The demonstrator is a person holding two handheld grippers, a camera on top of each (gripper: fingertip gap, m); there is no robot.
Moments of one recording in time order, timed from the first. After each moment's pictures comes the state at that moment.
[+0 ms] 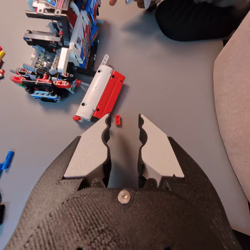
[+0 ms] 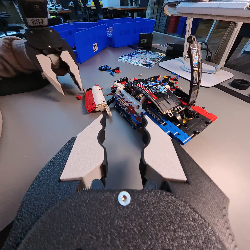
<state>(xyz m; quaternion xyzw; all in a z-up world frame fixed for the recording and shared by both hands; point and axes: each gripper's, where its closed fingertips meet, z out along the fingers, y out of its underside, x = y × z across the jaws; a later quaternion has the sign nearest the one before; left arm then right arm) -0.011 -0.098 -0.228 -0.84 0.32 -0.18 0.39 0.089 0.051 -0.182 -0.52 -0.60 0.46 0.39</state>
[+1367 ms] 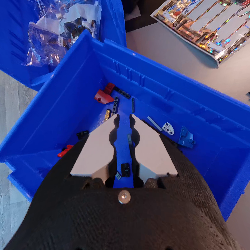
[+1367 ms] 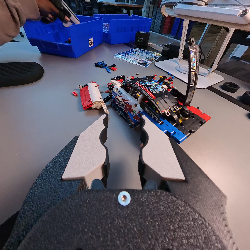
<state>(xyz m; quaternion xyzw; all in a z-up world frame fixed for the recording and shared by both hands) -0.441 -0.213 -0.183 -0.92 -0.17 0.13 0.34 0.091 0.053 -0.184 -0.52 -0.61 0.43 0.41</state>
